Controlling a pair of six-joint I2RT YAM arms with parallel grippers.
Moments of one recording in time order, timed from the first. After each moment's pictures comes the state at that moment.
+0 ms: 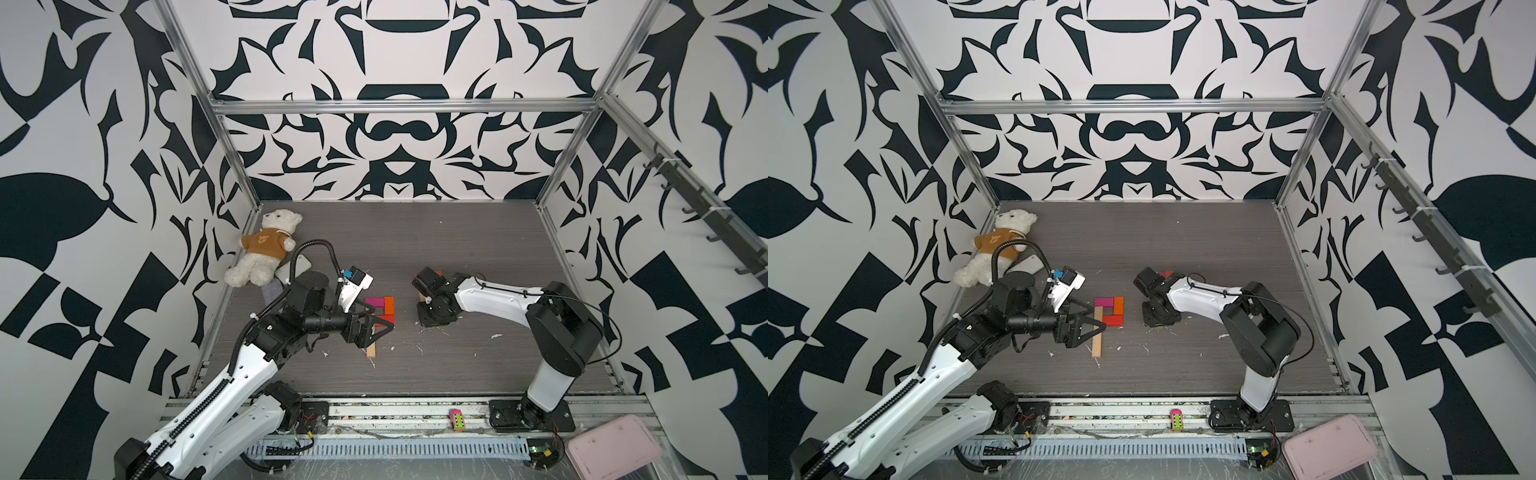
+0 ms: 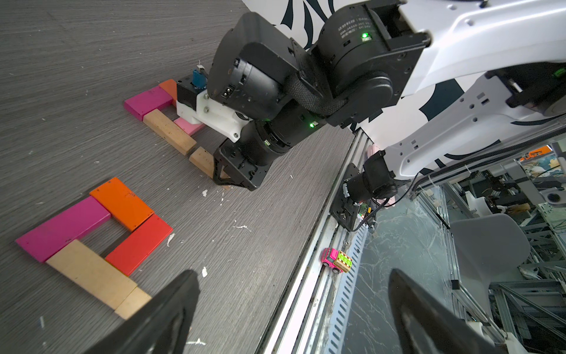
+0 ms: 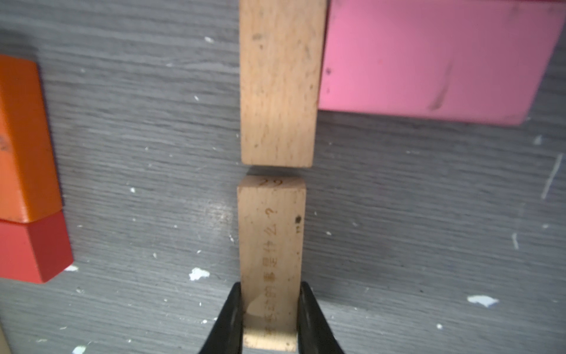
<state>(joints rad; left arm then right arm) -0.60 0.82 0.72 -0.46 0.70 -0.27 0.75 1.76 1.06 -0.66 0.01 0.61</state>
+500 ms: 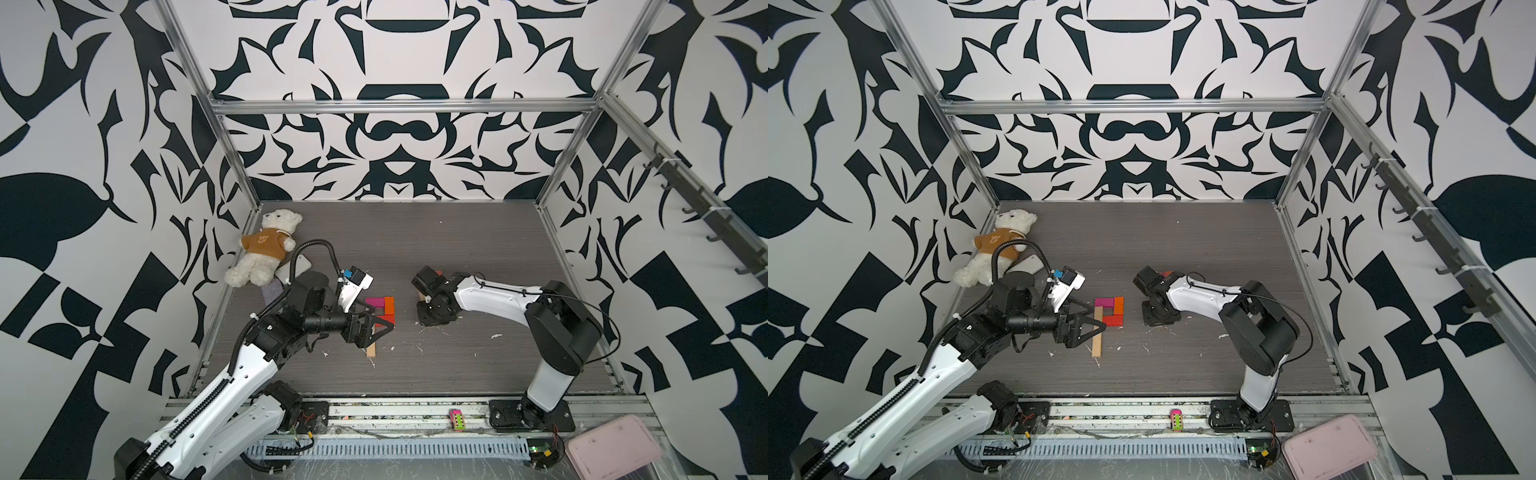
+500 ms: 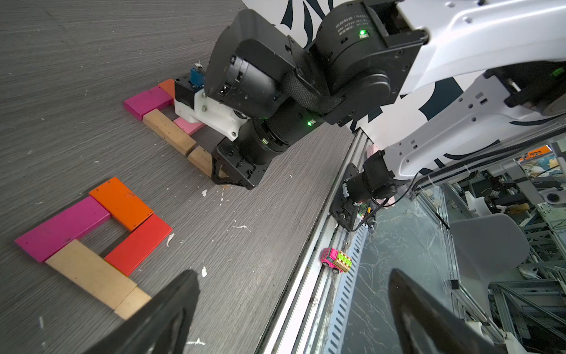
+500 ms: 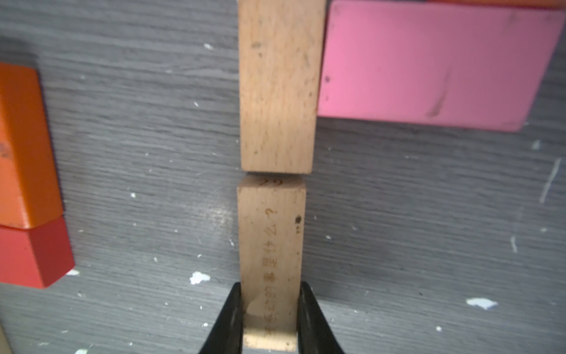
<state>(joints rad) -0.60 0.82 0.72 -0.46 0.70 -0.27 0.74 1.76 1.07 -0.67 0.01 0.61</state>
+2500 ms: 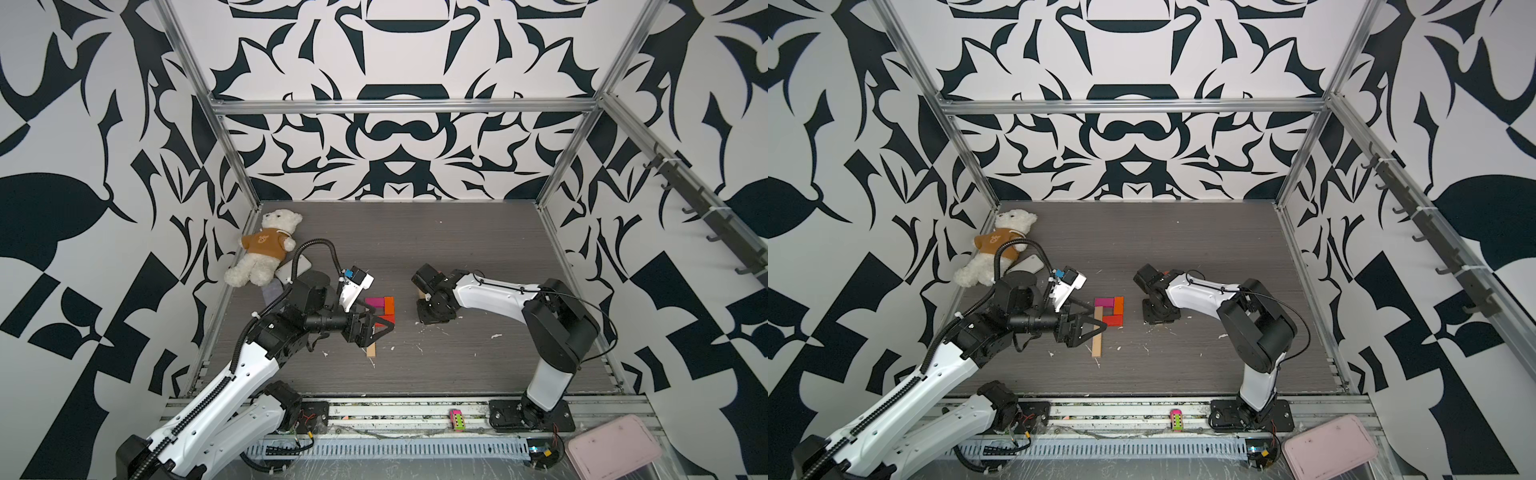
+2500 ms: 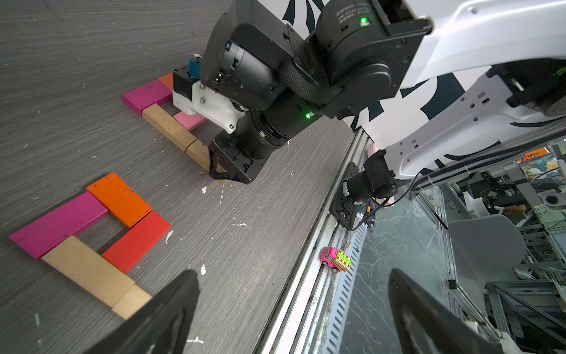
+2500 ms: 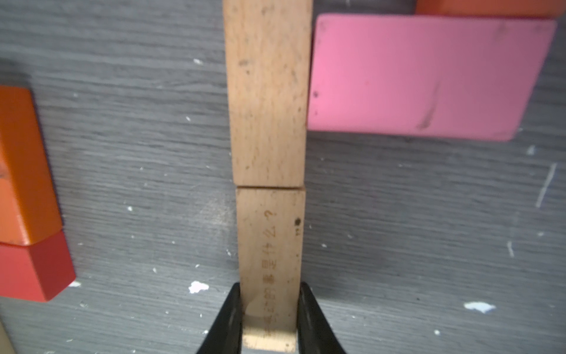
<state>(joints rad) -0.60 0.83 0.72 -0.46 0.70 -0.28 0.73 1.79 1.09 -0.68 0.00 0.62</state>
